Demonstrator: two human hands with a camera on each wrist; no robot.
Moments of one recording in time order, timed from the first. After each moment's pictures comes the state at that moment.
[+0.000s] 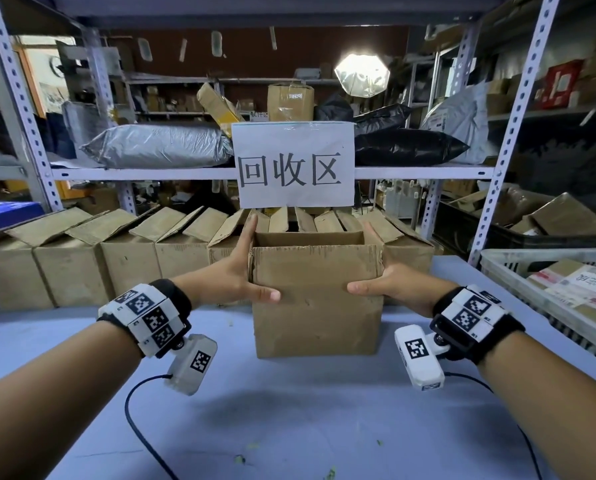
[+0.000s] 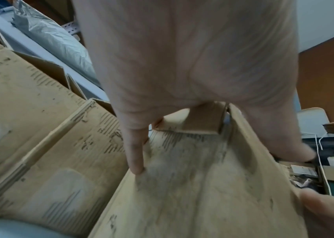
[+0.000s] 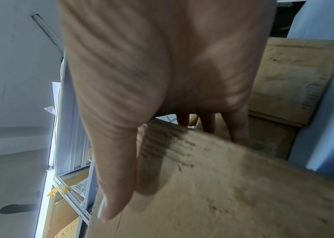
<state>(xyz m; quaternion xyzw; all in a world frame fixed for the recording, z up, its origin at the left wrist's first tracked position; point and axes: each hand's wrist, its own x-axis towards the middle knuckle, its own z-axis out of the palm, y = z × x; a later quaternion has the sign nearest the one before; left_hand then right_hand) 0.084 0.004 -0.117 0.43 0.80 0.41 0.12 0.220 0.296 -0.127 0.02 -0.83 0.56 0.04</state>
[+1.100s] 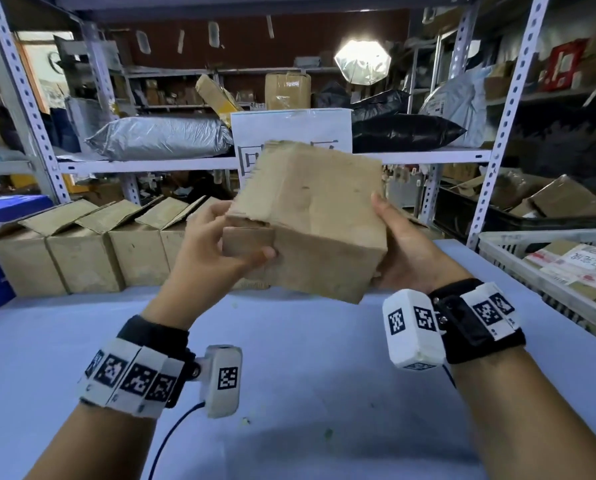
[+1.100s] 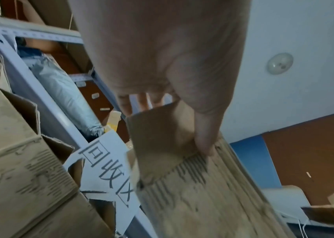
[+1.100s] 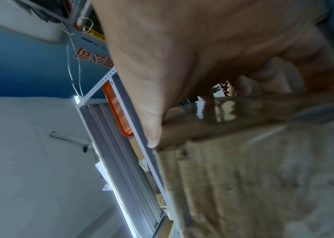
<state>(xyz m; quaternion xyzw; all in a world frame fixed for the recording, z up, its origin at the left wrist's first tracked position) 0.179 -0.016 -0.105 0.39 0.71 0.56 -0.16 0.256 0.253 -0.101 -0.05 -0.58 0.81 0.04</state>
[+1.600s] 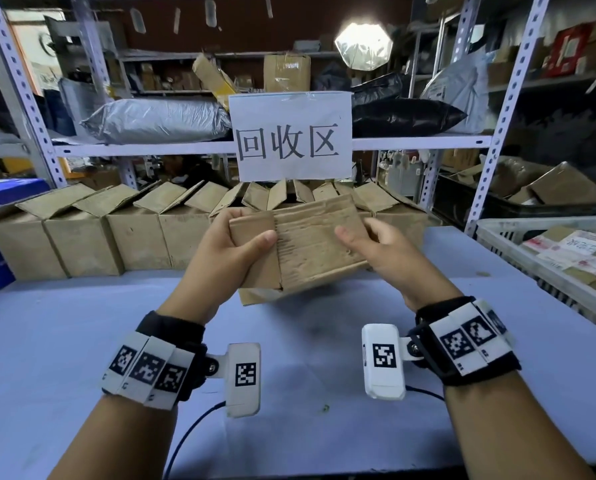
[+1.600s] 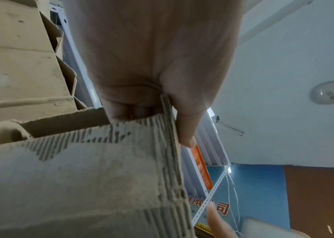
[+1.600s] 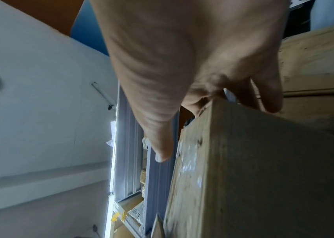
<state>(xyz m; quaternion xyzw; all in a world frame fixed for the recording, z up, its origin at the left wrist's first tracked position) 0.180 -0.001 -0.130 0.32 0.65 0.69 -0.04 0.277 0.224 -0.121 -0.03 -0.78 0.59 0.21</state>
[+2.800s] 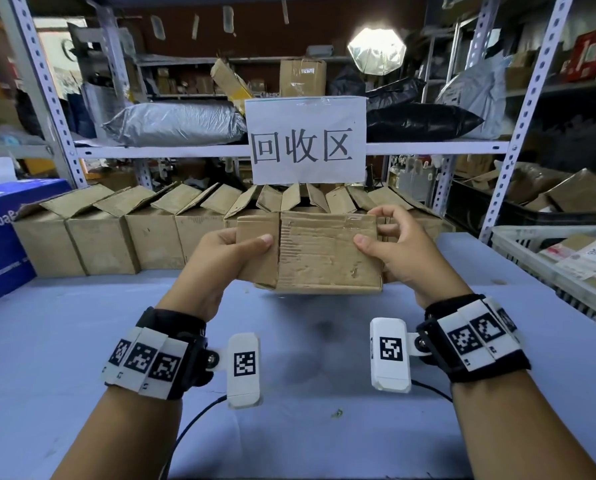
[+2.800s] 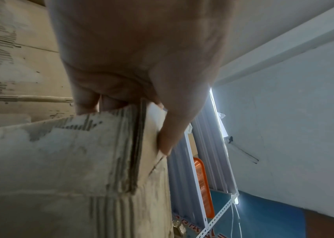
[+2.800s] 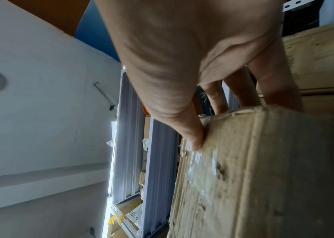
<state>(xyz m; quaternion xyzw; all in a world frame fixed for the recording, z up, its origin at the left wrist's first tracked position) 0.169 -0.020 -0.126 0.23 0.68 0.70 0.05 0.269 0.225 -0.116 -0.06 -0.77 0.58 0.27</state>
